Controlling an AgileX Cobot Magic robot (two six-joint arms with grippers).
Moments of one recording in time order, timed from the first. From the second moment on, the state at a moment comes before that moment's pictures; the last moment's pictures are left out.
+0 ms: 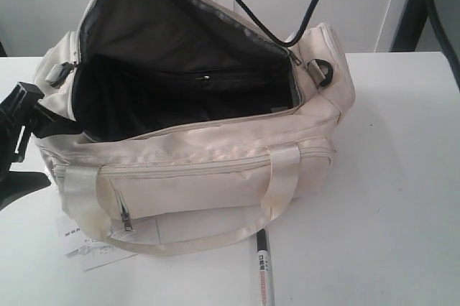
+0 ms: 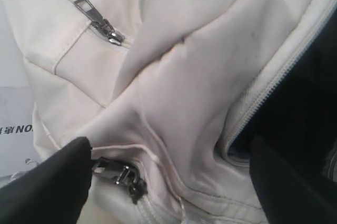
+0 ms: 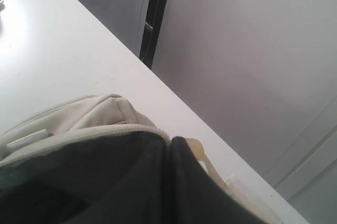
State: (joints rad) left arm 0.06 1.18 -0.55 -1.20 0.47 0.20; right arm 0.50 1.92 -1.84 0.43 0.37 -0.63
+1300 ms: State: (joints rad) left arm -0.12 0.86 -0.55 -0.91 0.47 0.85; right arm 0.50 1.92 -1.84 0.43 0.37 -0.63
